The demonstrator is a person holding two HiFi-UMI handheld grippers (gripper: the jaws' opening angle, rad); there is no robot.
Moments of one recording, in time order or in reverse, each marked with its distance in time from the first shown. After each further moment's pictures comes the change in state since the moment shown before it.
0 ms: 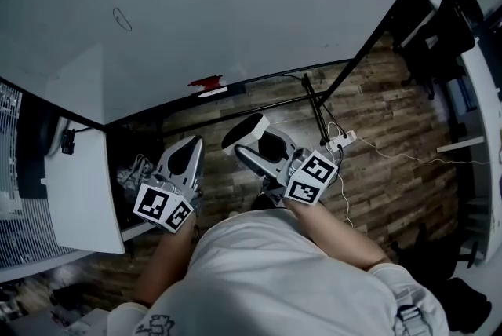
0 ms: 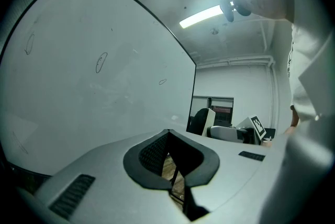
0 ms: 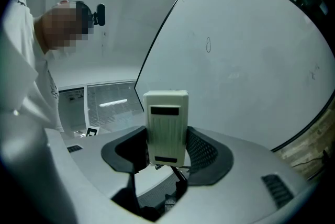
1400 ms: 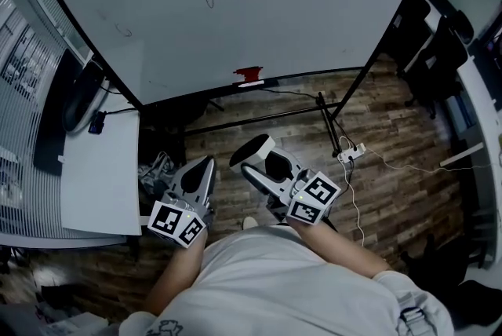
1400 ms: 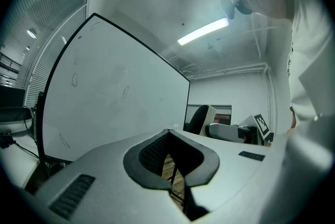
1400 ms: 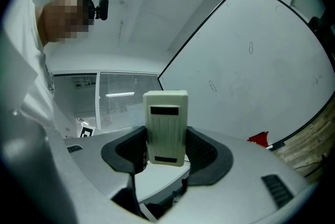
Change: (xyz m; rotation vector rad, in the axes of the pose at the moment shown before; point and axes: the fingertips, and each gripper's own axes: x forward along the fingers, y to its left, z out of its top) left arm -0.235 -0.033 0.005 0.000 -0.101 0.040; right arm 0.008 0.220 -0.085 -0.117 0.013 0.011
